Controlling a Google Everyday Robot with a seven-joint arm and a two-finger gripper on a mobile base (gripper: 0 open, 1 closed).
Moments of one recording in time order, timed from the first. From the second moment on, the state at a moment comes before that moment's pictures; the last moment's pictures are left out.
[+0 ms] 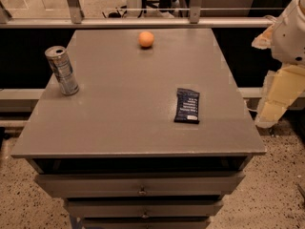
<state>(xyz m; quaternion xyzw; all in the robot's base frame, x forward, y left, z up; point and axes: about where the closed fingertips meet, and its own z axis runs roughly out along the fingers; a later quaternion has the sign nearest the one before) 0.438 -0.217 0.976 -0.60 0.78 -0.03 0.16</state>
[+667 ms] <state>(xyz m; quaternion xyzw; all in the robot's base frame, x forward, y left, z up) 0.455 -0.210 0.958 -0.57 0.80 -0.02 0.17</state>
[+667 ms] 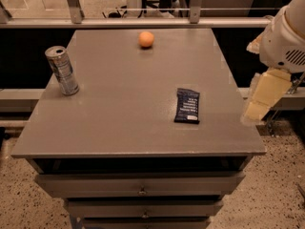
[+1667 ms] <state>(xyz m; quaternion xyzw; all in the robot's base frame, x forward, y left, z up) 0.533 -0.154 0.874 -0.39 0.90 0.01 0.20</state>
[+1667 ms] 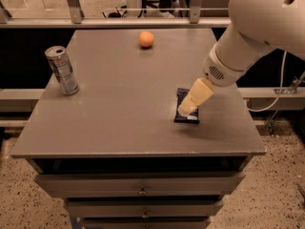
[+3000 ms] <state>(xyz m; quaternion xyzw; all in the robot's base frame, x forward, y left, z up) 0.547 -0.119 0.826 -0.21 0.95 0.07 0.20</state>
